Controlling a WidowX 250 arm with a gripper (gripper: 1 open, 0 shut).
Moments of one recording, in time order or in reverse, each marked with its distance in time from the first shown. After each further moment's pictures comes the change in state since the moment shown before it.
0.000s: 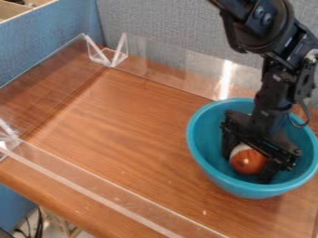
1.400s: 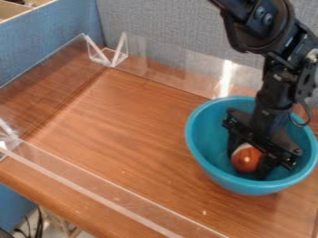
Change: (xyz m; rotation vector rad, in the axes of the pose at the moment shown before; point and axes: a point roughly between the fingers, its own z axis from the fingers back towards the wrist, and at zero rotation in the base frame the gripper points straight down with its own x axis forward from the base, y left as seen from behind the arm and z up) arm -0.002 0.002 0.002 0.009 0.006 -0.037
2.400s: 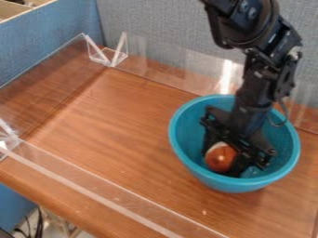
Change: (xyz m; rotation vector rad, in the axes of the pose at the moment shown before) arm -0.015 0.014 0.005 0.007 0.044 -0.024
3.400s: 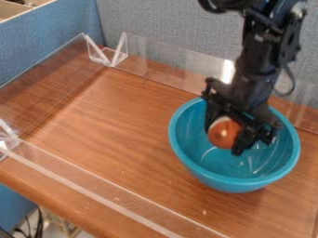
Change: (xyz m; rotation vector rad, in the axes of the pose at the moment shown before) arm -0.009 0.002 0.054 -0.013 -0.099 -0.027
